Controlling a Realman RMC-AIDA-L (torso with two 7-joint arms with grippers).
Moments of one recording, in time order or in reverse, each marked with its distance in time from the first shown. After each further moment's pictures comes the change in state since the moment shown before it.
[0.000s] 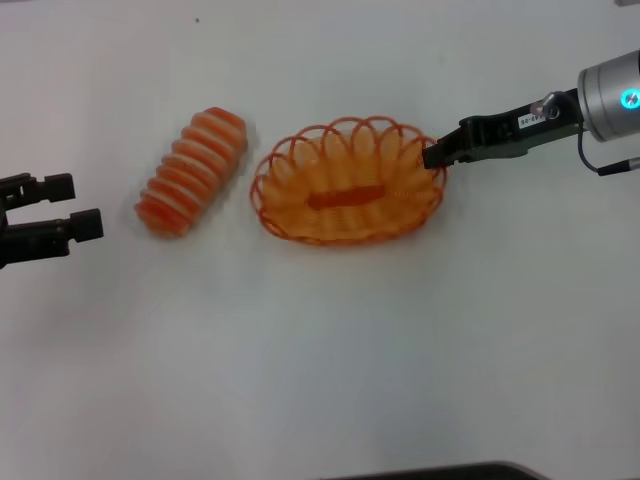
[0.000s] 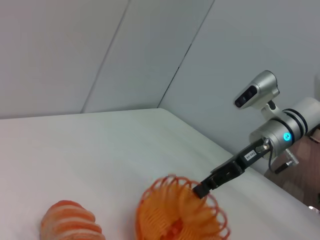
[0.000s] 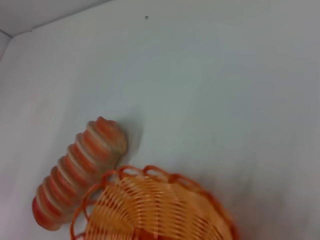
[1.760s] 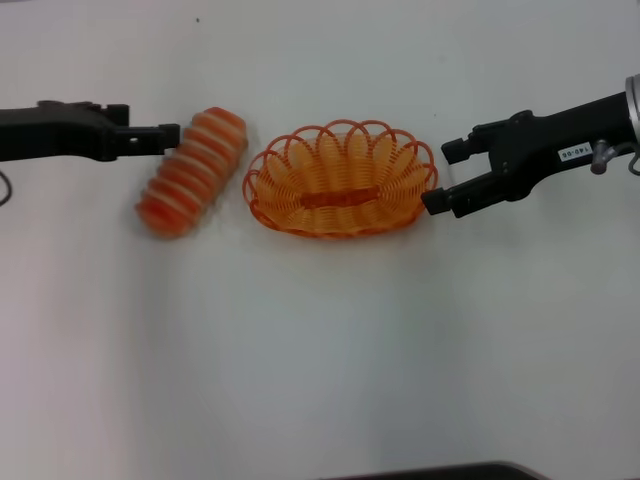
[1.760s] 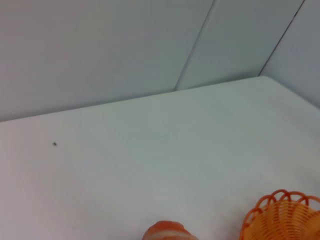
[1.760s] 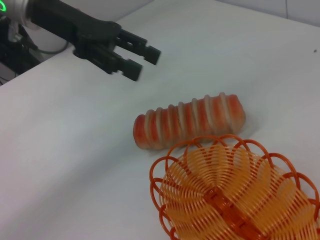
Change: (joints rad) left arm -0.179 -0.172 0.097 0.186 0.302 -0.406 -0.284; right arm -0.175 0.066 -0.079 -0.393 0.111 -0.291 -0.548
